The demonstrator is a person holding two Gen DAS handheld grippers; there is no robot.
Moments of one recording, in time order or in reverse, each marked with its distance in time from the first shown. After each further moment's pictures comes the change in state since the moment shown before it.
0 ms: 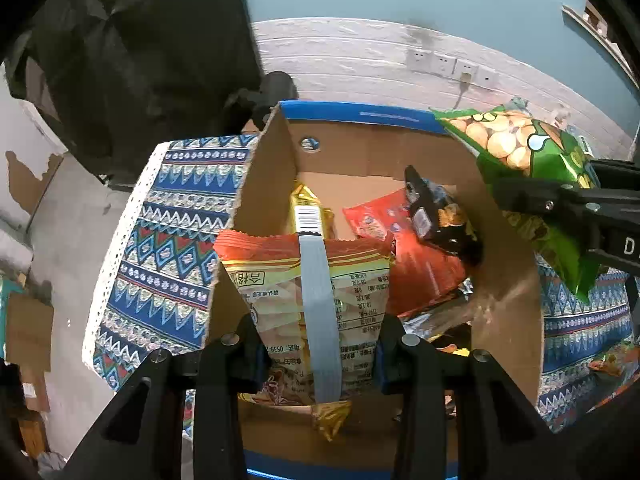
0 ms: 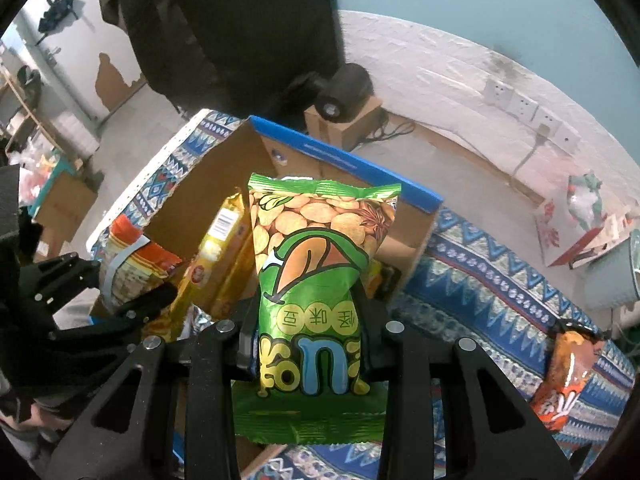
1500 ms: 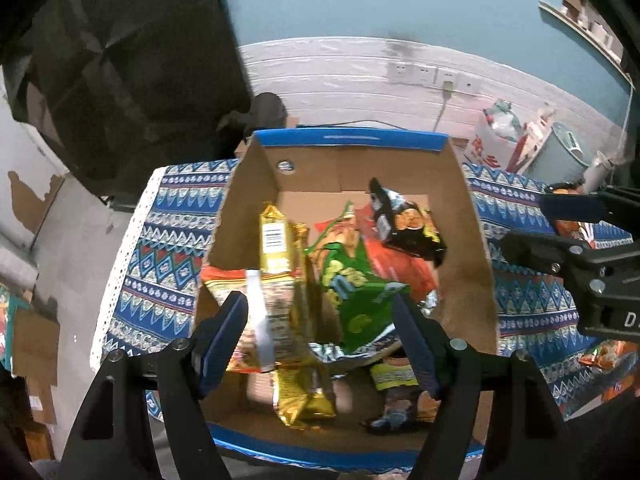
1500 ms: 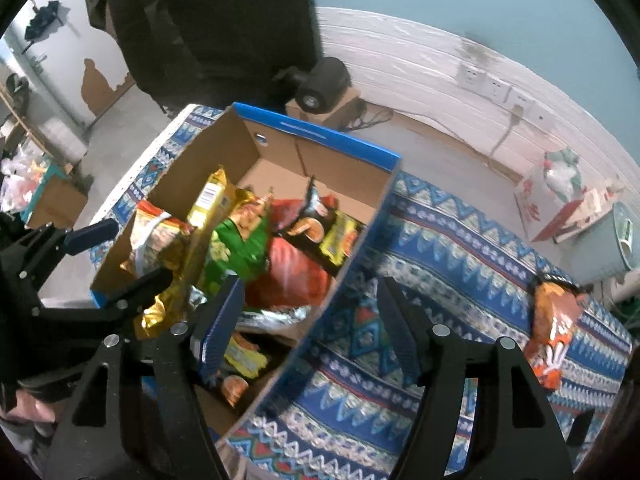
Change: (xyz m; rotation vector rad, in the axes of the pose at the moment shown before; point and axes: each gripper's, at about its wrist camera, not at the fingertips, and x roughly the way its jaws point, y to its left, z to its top) left arm -0.033 -0.038 -0.005 0.058 -0.058 -0.009; right arm -0.042 -0.017 -0.042 0.058 0.002 -0.070
